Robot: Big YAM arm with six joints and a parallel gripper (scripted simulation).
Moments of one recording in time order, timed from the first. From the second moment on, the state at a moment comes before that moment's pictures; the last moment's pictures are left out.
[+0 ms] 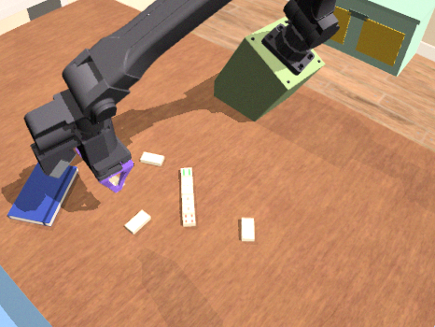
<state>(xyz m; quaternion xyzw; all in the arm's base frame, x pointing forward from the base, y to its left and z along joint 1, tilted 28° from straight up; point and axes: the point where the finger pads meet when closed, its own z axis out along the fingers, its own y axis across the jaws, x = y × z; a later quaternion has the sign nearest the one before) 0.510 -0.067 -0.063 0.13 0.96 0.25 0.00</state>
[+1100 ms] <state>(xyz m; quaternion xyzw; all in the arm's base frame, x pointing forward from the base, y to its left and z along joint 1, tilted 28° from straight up) 0.574 -0.121 -0.090 0.13 0.96 0.24 0.00</state>
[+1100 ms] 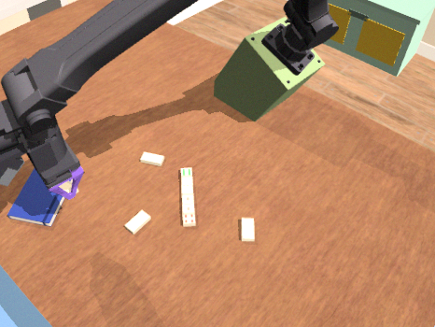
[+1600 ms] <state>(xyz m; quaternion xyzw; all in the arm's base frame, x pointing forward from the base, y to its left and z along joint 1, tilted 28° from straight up) 0.573 -0.125 -0.092 0.14 0.96 0.24 0.01</state>
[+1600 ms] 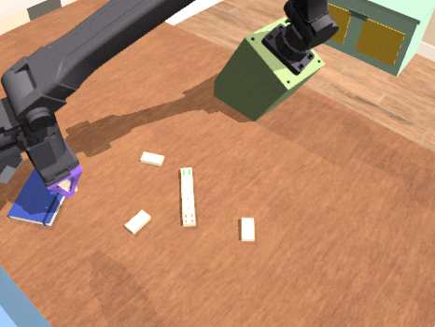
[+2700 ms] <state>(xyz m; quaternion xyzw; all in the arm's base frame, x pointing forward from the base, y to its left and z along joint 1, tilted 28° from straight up) 0.577 -0.139 -0.098 0.20 0.91 0.18 0.31</state>
